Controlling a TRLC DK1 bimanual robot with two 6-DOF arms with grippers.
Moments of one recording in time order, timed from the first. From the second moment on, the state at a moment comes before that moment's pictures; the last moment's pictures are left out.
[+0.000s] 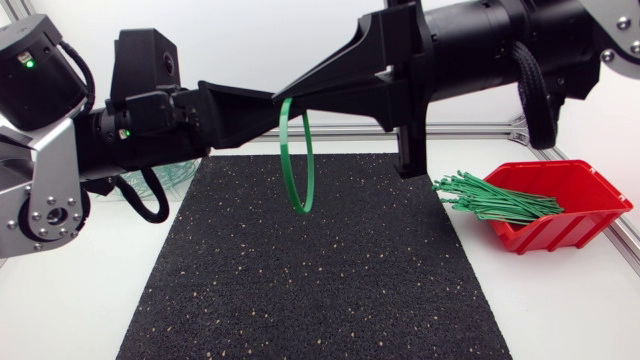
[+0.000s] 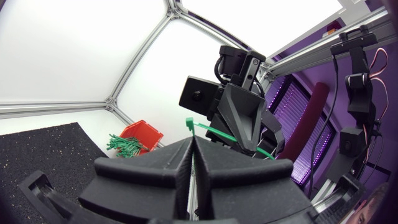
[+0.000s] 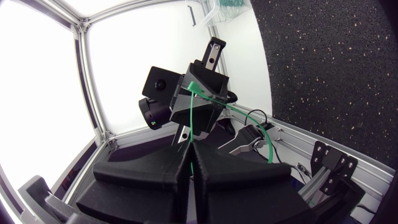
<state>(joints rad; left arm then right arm) -0.43 1.29 0.78 0.70 1.00 -0.77 0.56 1.36 1.31 -0.39 -1.02 1.44</state>
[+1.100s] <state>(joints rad) -0.43 1.24 0.76 0.70 0.98 -0.77 0.53 1.43 1.36 -0.35 -1.04 1.44</state>
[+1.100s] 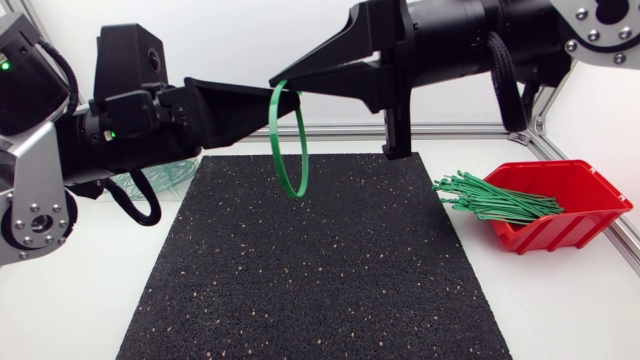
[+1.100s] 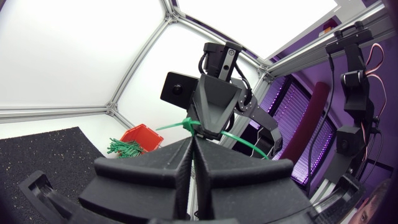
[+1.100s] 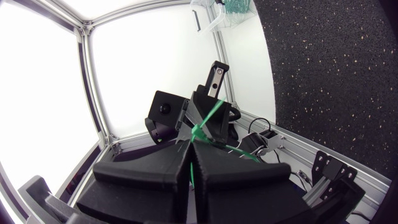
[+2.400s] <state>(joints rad) -0.43 1.23 0.75 0.72 0.99 -0.77 0.54 1.36 1.34 -0.37 -1.01 1.44</state>
